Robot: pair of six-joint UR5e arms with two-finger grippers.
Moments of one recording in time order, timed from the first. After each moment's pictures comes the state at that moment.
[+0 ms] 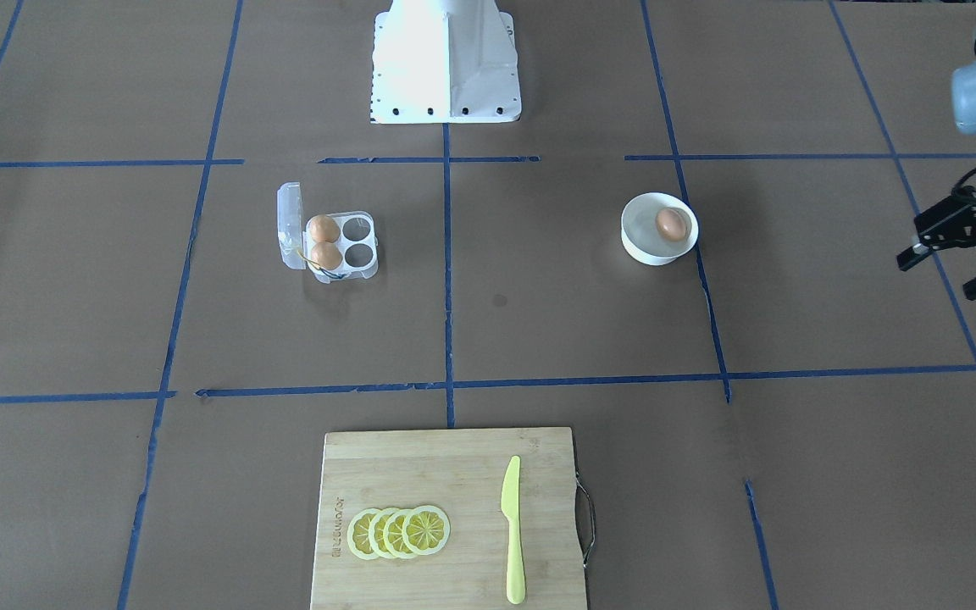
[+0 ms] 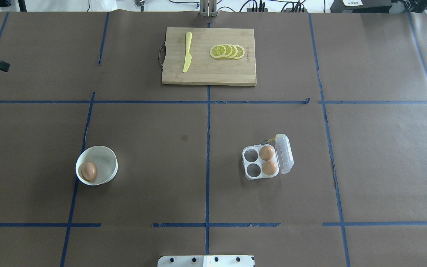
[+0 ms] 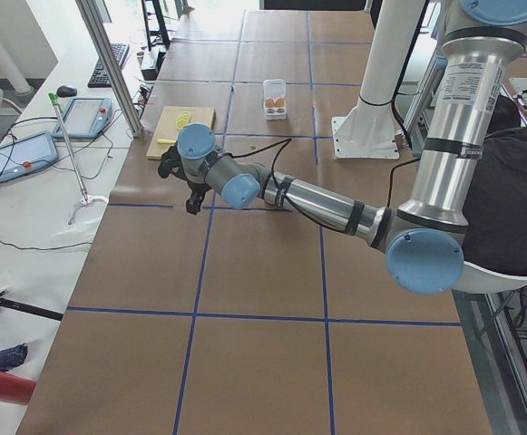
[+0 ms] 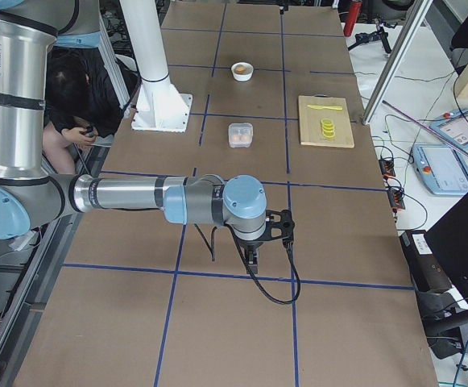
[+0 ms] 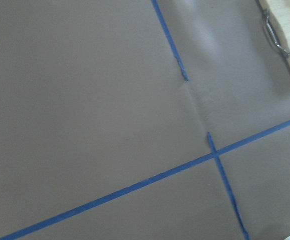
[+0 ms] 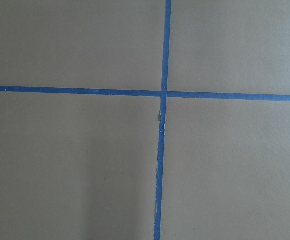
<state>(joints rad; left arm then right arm) -1.25 -1.75 -1.76 -1.96 -2.45 -0.51 1.66 -1.71 1.79 -1.58 2.42 -0.05</state>
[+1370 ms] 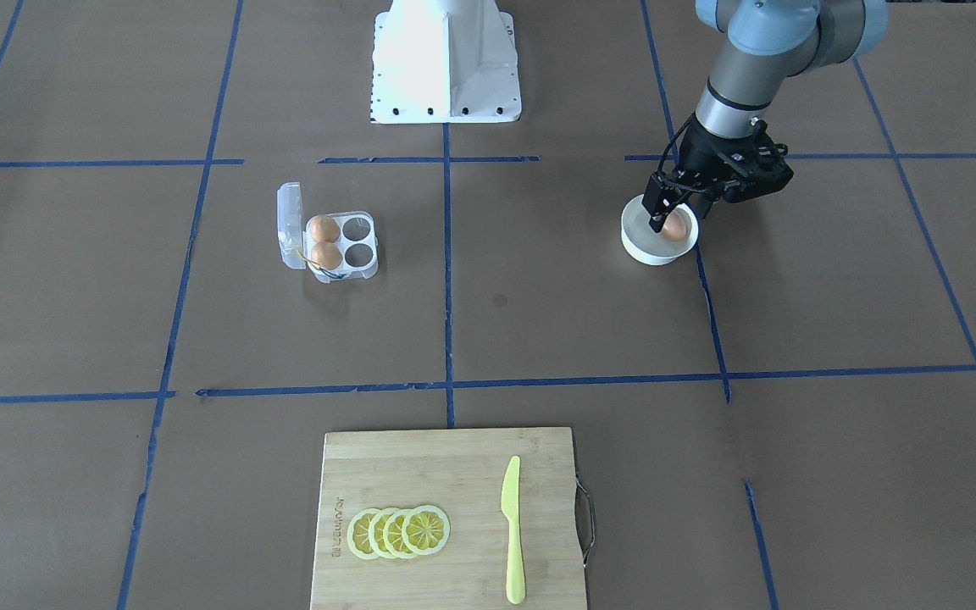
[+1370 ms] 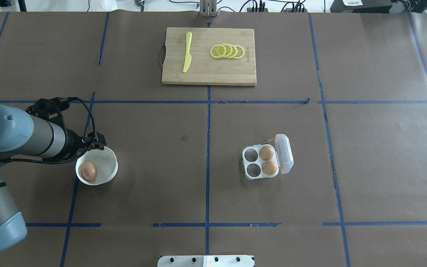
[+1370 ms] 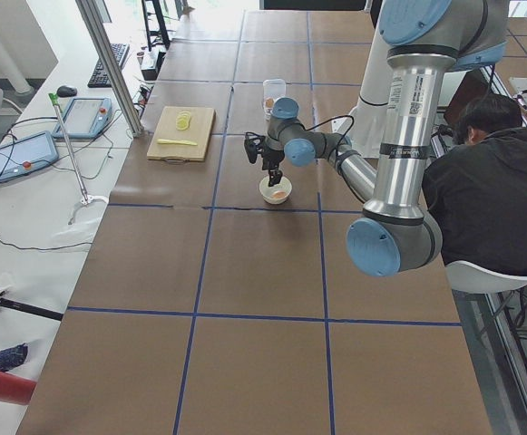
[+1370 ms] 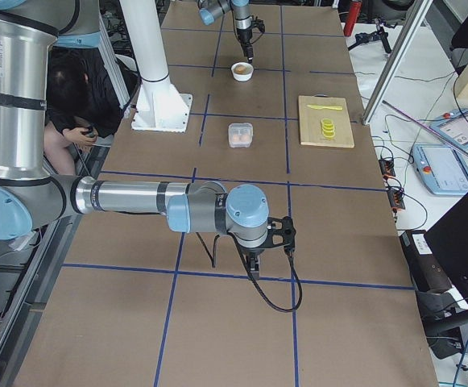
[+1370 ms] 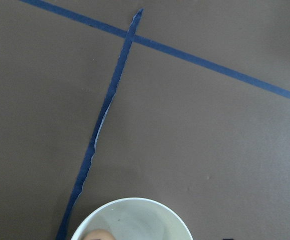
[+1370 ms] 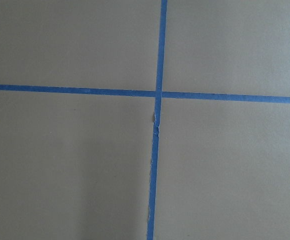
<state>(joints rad) -0.58 -1.69 -2.03 -1.79 -1.82 -1.50 1.65 -1.70 1.74 -1.54 2.42 -0.05</state>
